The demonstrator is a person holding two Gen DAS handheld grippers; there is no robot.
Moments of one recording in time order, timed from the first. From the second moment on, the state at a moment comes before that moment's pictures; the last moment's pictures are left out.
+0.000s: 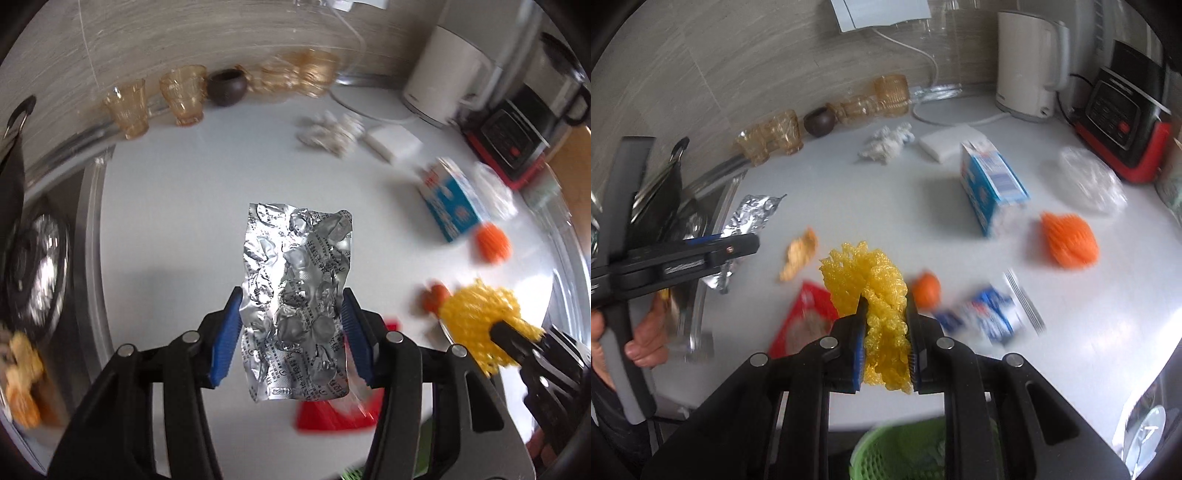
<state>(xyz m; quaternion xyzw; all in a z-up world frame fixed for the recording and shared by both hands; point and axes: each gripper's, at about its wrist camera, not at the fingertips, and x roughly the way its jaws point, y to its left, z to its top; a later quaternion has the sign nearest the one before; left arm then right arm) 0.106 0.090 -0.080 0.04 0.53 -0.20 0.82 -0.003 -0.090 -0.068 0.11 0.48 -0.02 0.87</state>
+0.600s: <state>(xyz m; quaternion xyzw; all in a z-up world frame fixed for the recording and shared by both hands) -0.118 0.009 -0.111 0.11 0.56 -0.32 0.76 -0.175 -0.143 -0.081 0.09 0.52 -0.02 0.85</state>
